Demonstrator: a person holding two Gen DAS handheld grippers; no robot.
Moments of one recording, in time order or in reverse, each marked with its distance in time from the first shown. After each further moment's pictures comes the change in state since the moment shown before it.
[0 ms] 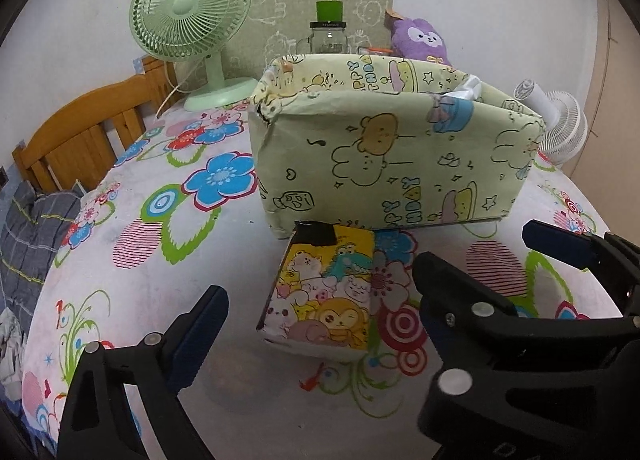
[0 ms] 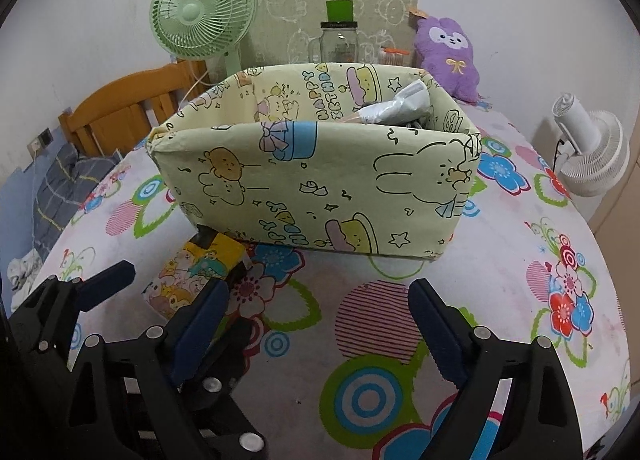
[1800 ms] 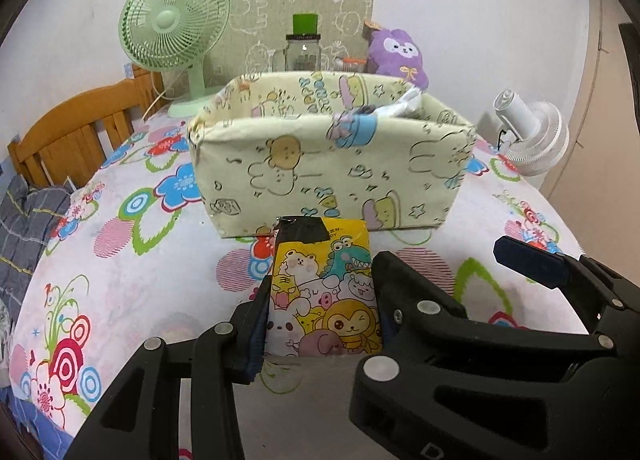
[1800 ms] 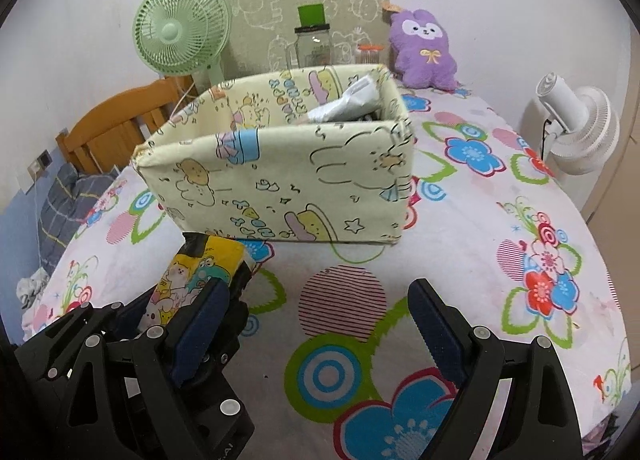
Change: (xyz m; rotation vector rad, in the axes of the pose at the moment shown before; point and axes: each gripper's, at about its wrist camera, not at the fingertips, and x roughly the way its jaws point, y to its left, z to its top) left arm -0.031 -0.047 -0.001 -0.029 -0.029 -0.036; right arm -0.028 -0.030 -0.007 0.074 -0.023 0.014
